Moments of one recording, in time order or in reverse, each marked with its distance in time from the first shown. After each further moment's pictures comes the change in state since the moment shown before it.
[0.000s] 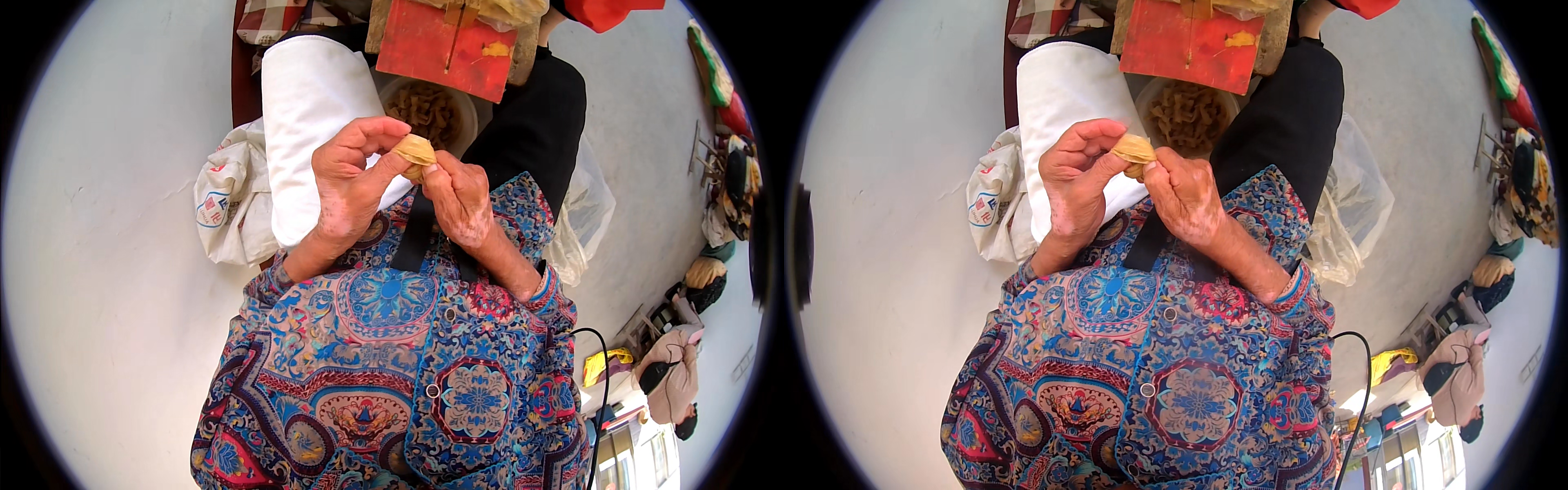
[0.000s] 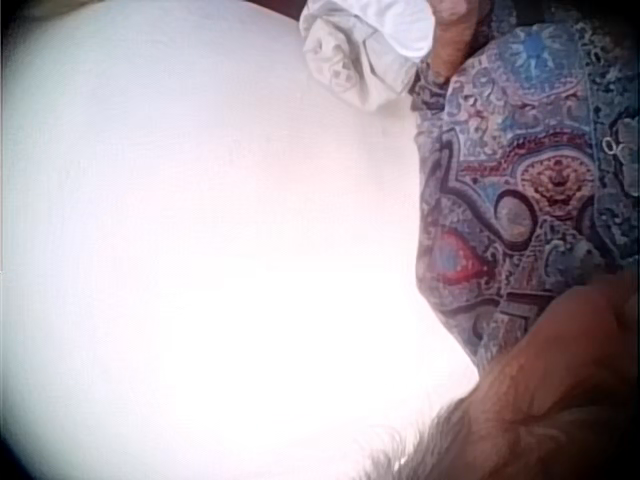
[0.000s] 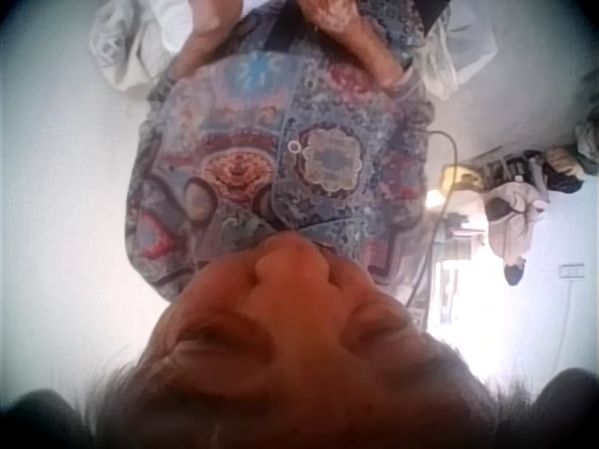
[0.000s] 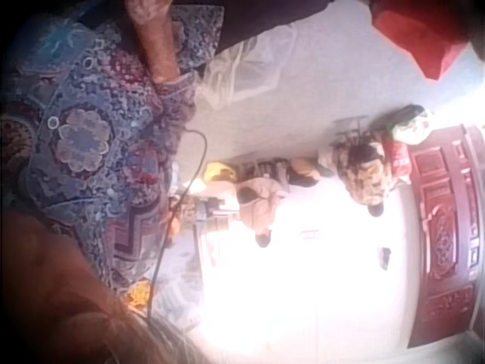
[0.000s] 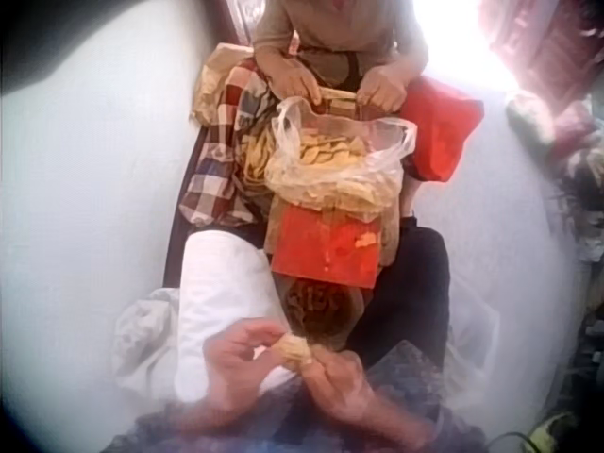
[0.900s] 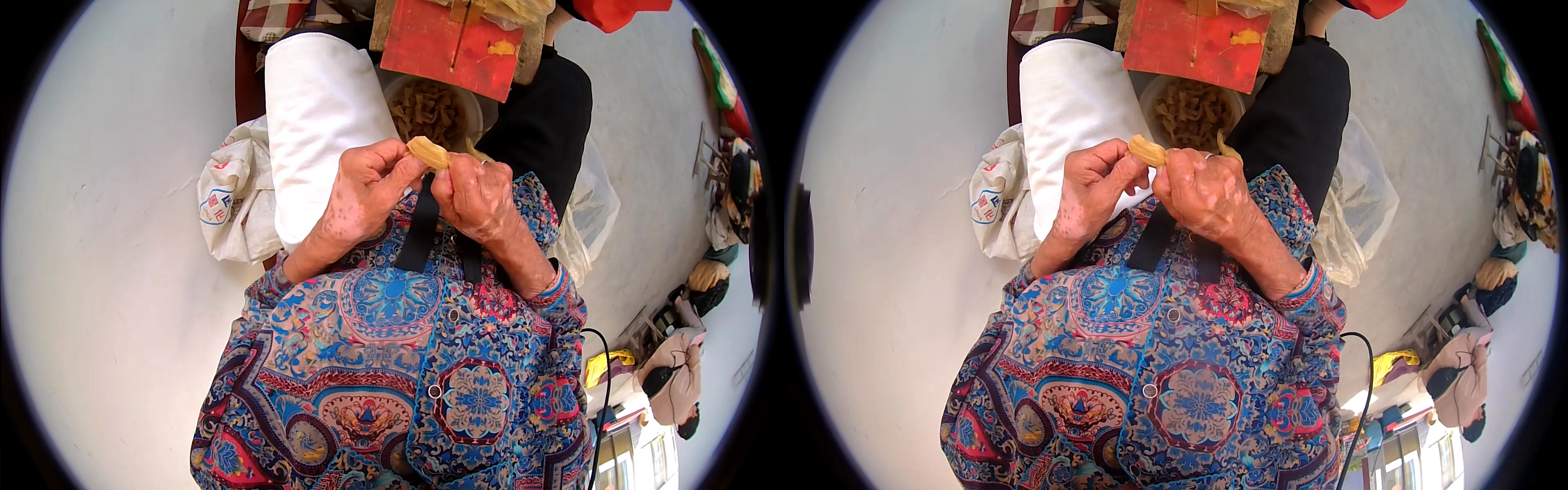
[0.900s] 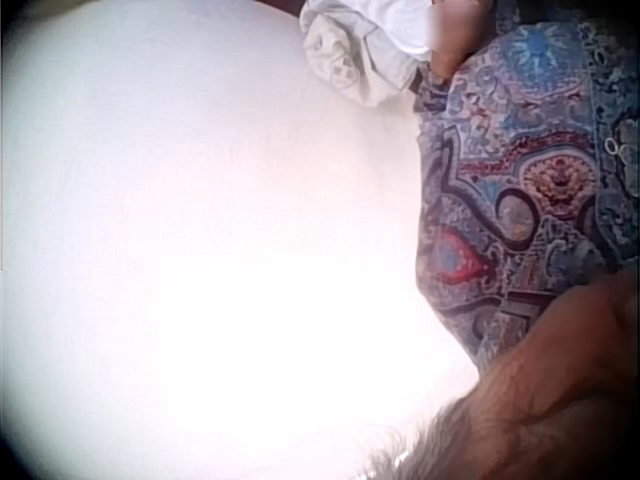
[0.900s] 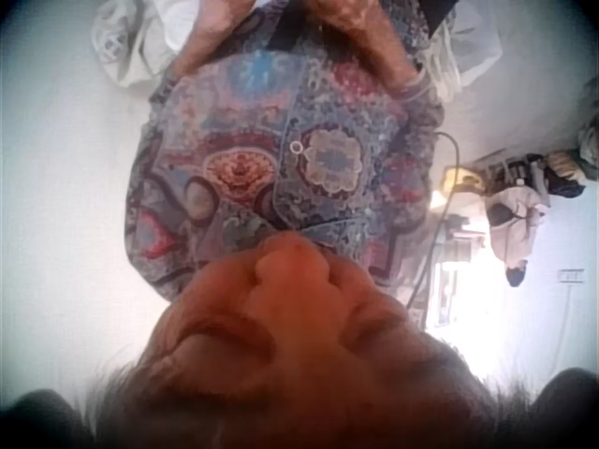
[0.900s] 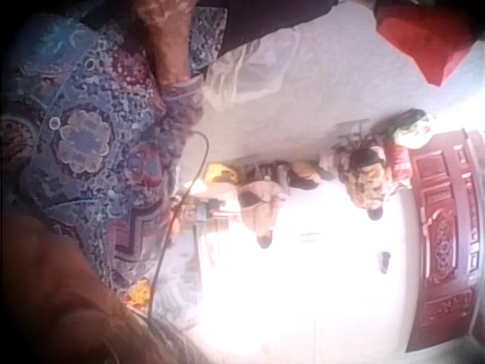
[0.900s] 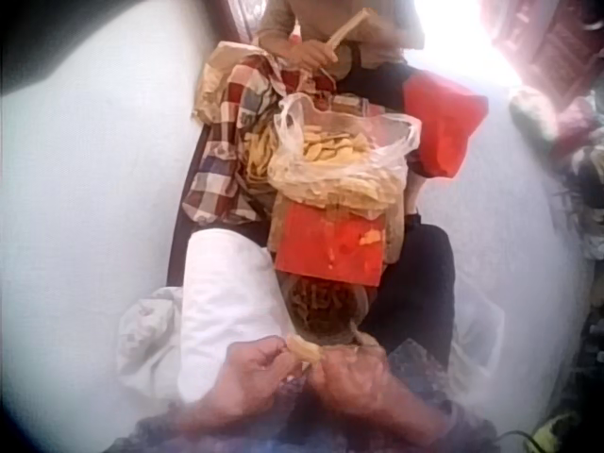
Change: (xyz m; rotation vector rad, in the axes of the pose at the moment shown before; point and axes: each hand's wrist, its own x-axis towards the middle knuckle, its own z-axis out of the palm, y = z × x) left_hand -0.001 0.005 -0.007 0.249 -0.205 -0.254; right_hand -0.002 0.007 -0.014 -0.593 0.024 -0.232
